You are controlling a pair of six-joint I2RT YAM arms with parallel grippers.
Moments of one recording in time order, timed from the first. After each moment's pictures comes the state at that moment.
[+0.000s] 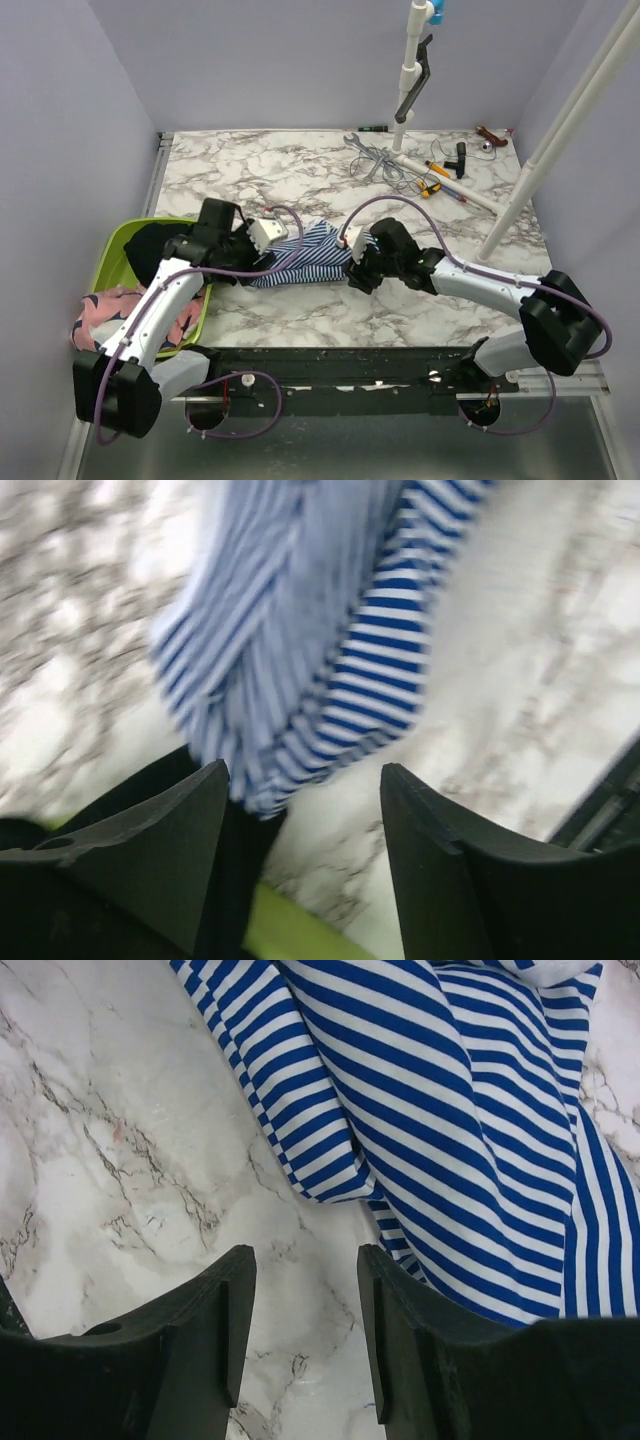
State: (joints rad) left arm -0.20 1.11 0.89 -0.72 0.38 0.65; right arm 0.75 1.41 0.77 -0.12 -0.26 -0.29
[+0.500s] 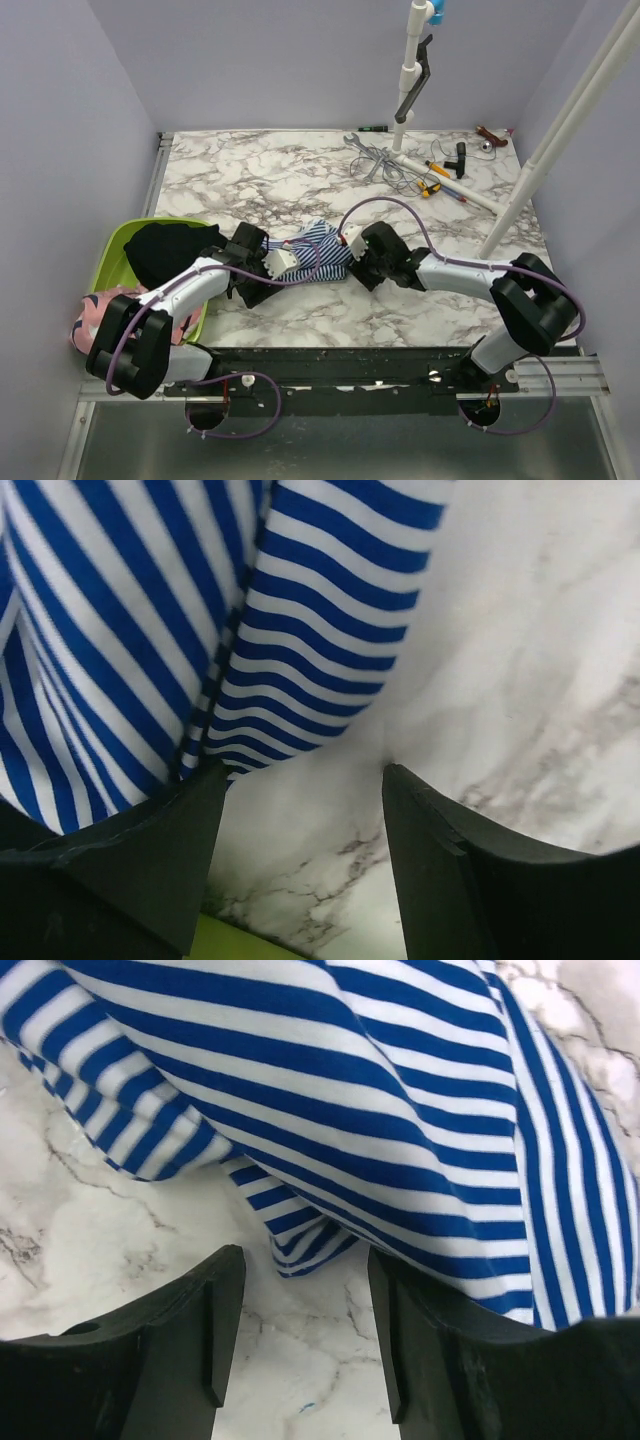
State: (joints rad) left arm -0.41 1.28 0.66 -0.59 0.19 0.65; right arm 0.75 1.56 0.76 -0.08 0.01 -0.26
